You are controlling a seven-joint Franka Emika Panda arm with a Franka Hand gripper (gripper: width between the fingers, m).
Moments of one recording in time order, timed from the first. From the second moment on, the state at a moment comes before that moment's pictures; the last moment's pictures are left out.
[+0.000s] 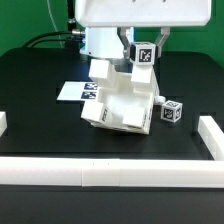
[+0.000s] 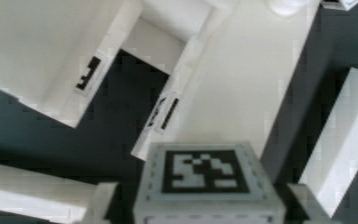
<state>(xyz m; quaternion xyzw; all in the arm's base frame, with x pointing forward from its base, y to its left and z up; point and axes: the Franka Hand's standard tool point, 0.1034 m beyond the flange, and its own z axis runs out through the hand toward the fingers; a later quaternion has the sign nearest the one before) 0.543 0.026 0.140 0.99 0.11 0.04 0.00</state>
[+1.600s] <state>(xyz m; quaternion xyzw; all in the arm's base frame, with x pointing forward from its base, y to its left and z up) 0.590 0.013 0.117 0.99 0.12 0.05 0.03</state>
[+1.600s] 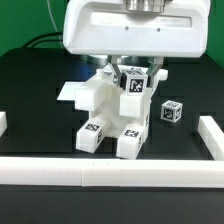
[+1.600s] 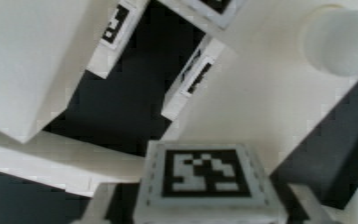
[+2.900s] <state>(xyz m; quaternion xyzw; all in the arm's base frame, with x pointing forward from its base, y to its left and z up) 0.542 0.027 0.118 1.00 0.05 0.01 0.01</state>
